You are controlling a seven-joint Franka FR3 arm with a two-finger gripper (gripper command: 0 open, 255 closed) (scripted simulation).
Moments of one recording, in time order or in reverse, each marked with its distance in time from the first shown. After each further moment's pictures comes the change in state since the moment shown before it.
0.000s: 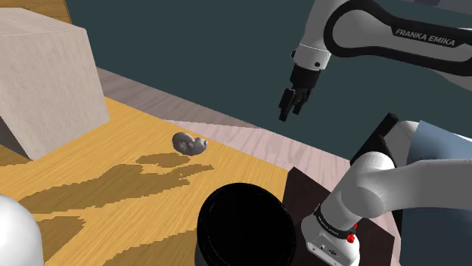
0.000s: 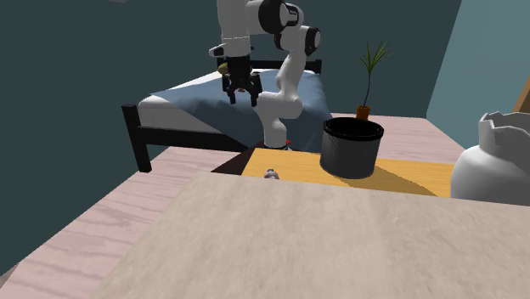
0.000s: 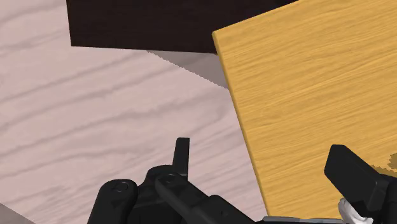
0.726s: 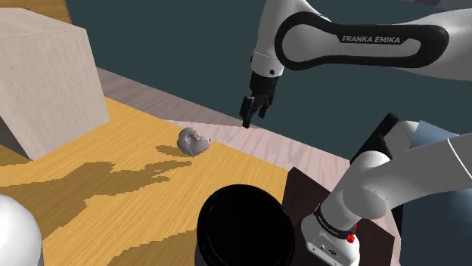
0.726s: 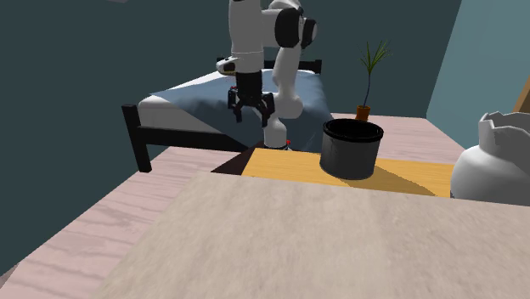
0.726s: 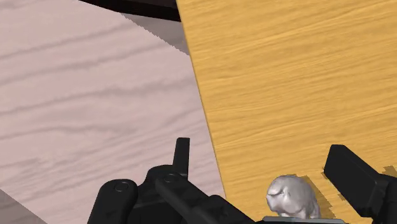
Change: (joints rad) arm 0.058 0.270 0.162 0.105 0.035 0.183 0.090
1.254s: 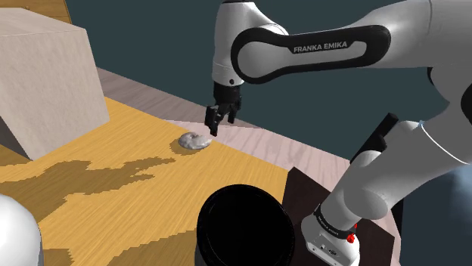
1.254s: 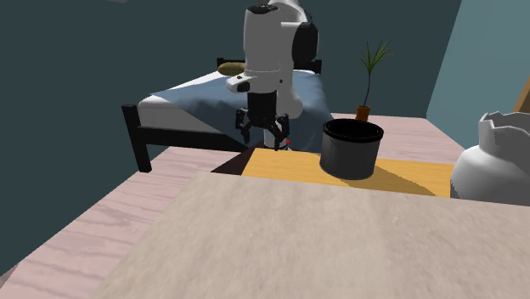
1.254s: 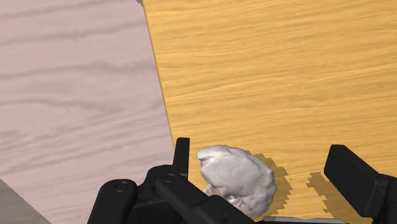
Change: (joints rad) arm 0.025 0.275 0.129 0.161 -0.055 0.118 0.095
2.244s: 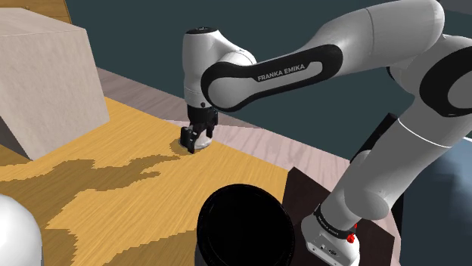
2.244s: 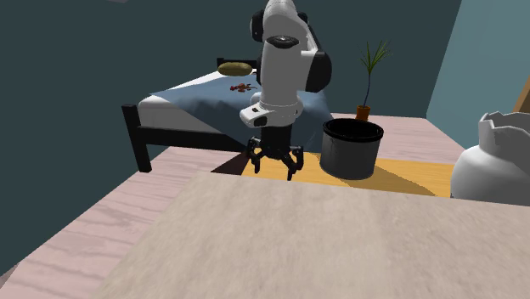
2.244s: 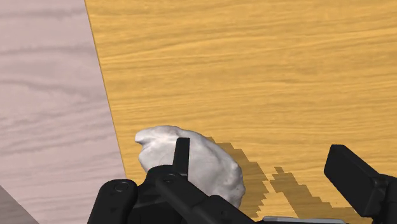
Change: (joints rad) arm 0.030 0.223 0.083 0.068 -0.098 0.137 0.104
